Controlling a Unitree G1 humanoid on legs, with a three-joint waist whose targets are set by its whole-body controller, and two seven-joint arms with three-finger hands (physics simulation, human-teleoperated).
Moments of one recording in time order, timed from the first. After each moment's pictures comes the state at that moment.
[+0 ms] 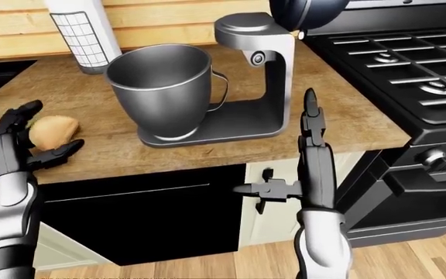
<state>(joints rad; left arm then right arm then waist) -0.43 0.46 0.34 0.45 0.02 -0.11 0.16 -0.03 -0.03 -0.05 -0.82 -0.26 0.56 0.04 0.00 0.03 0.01</state>
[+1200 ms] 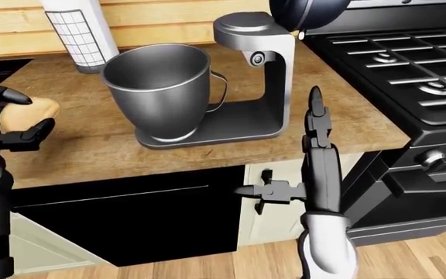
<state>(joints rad) -0.47 0.53 0.39 0.19 -0.04 0.12 0.11 -0.02 -0.02 -0.05 -0.86 -0.27 0.56 0.05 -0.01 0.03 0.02</state>
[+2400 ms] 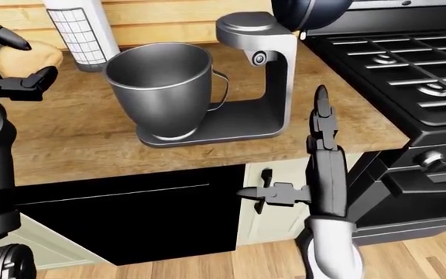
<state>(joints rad) -0.78 0.55 0.28 0.26 0.01 0.19 0.15 0.00 -0.02 -0.06 -0.90 -0.28 0.56 0.06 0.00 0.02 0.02</state>
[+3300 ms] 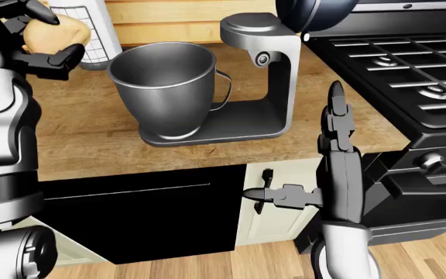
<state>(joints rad) -0.92 0.45 0.21 0.21 0.05 0.26 0.15 0.00 -0.03 -0.11 -0.97 -0.28 0.60 0.08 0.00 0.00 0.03</state>
